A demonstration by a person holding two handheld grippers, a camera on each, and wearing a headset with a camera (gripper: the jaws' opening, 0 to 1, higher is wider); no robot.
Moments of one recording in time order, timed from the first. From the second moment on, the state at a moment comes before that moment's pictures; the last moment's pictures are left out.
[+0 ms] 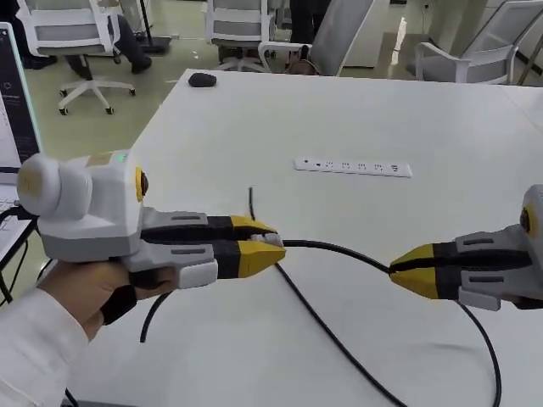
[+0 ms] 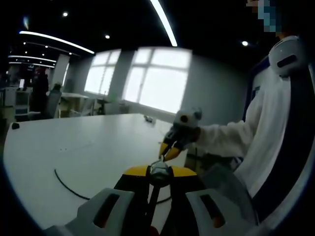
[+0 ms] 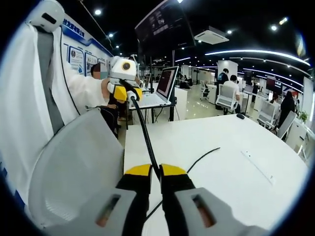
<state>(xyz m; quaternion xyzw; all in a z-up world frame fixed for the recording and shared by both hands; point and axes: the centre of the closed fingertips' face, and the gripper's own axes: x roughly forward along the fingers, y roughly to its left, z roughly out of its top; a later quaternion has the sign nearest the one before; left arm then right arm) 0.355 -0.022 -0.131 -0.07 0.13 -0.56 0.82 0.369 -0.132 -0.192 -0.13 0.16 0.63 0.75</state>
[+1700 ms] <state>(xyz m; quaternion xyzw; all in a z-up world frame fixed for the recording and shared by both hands) 0.356 -0.027 -0.130 -0.05 0.13 -0.57 0.81 0.362 -0.069 -0.152 -0.18 0.08 0.68 0.71</state>
